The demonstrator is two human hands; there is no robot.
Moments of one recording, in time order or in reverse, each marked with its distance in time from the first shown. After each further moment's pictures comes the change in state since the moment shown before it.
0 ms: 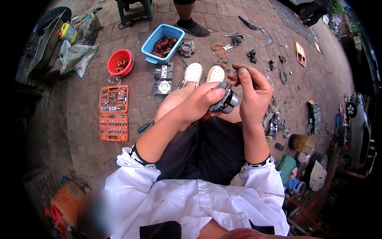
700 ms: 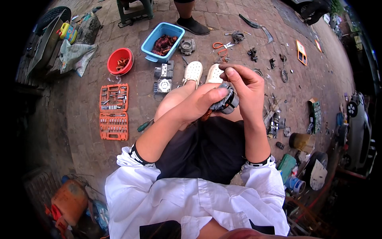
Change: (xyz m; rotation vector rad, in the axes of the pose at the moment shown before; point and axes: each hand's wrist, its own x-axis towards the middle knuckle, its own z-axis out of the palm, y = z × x) left_hand 0.000 0.002 0.001 -0.020 -0.022 -0.106; right_hand 0.005 0.001 0.001 -0.022 -0.153 0.193
